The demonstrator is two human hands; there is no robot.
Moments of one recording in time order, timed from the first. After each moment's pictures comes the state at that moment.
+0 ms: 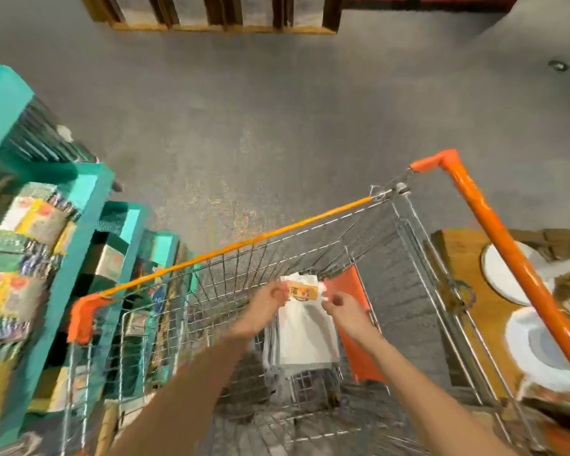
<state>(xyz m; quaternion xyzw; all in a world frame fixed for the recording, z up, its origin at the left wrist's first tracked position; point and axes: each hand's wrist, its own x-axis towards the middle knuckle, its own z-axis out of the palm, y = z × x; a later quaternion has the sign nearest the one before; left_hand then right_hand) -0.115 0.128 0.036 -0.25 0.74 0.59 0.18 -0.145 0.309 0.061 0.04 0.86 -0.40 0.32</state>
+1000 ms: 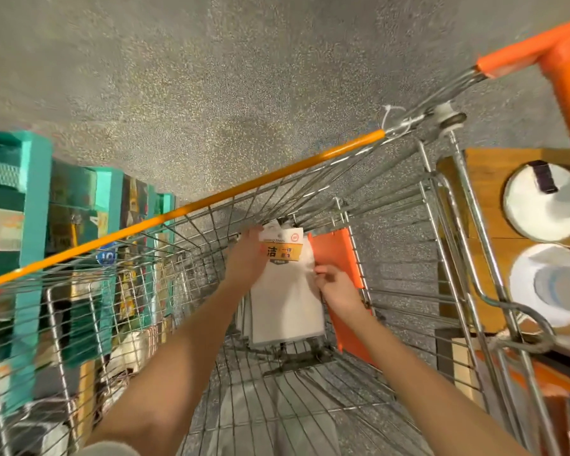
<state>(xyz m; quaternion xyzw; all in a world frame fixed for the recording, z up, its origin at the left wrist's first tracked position) -0.177 0.145 -0.107 -0.22 0.91 0.29 0.21 -0.174 0.345 -0.070 0.15 0.80 -0.41 0.41</state>
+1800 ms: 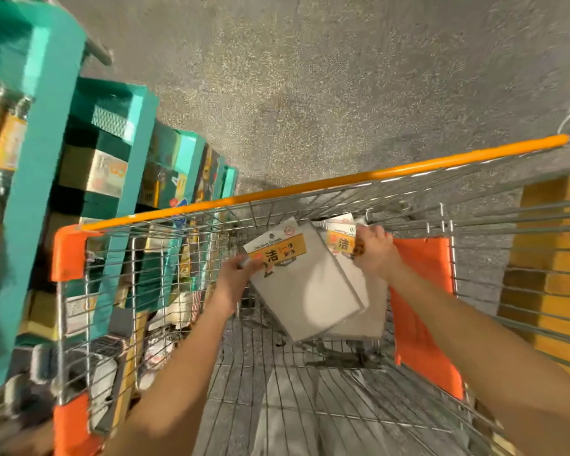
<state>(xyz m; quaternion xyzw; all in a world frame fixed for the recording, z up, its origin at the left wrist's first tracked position) -0.054 0.030 -0.081 -0.52 0.57 0.62 0.14 -0.228 0.269 -0.136 -0.14 0.89 -0.09 0.42</state>
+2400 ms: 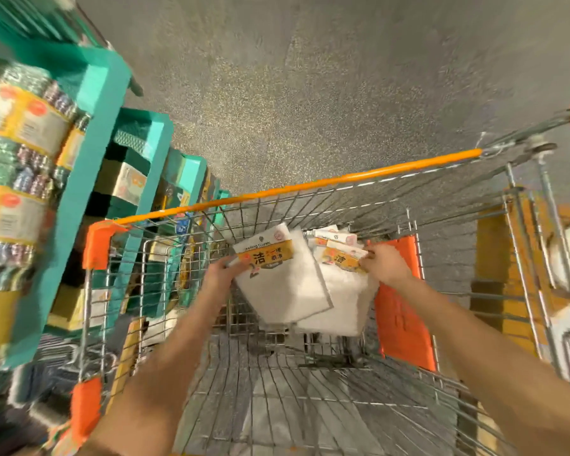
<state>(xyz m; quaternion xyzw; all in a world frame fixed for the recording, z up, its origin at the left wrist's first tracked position) -0.030 0.013 -0.026 -0.47 0.58 0.65 0.11 -0.211 0.295 -0.038 -0.10 0.90 -0.15 0.39</state>
